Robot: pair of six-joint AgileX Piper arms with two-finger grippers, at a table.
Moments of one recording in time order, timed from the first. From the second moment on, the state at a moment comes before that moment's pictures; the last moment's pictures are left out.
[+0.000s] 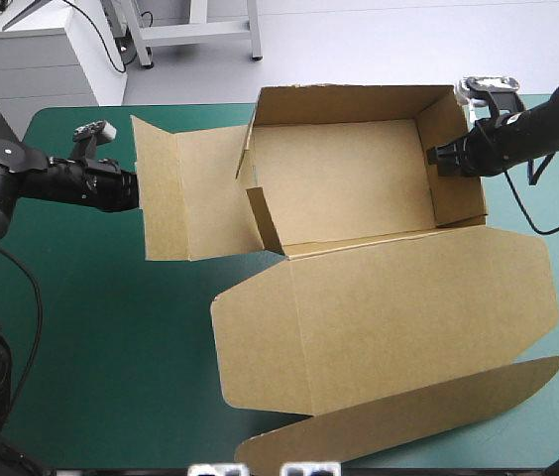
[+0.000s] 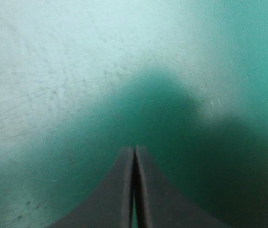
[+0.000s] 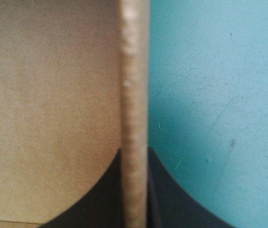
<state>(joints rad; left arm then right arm) 0.14 1.67 -1.45 -0.88 1.19 0.63 -0.07 1.67 -1.76 0.45 1.24 -0.32</state>
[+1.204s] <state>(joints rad) 0.00 1.59 -1.45 -1.28 1.22 0.78 0.08 1.67 -1.75 0.31 1.11 -0.14</state>
